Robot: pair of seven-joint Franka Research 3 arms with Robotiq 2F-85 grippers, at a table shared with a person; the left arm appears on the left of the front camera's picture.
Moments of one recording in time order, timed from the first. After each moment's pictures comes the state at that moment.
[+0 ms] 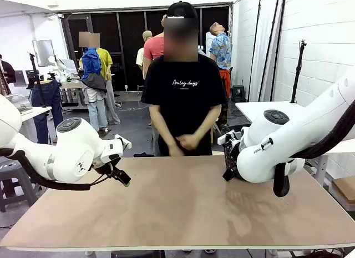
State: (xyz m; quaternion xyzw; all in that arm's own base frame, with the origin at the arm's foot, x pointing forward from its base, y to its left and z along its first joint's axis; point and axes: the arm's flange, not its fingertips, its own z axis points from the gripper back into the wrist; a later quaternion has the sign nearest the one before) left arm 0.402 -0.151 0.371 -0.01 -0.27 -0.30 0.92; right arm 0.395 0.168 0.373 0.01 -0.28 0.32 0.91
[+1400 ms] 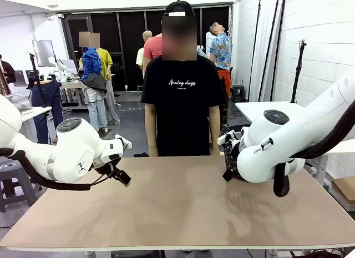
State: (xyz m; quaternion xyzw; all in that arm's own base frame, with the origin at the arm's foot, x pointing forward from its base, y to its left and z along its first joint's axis) left arm 0.402 -0.152 0.371 -0.01 -0.27 -0.30 0.92; right arm 0.395 0.168 0.373 0.01 -0.28 0.32 0.91
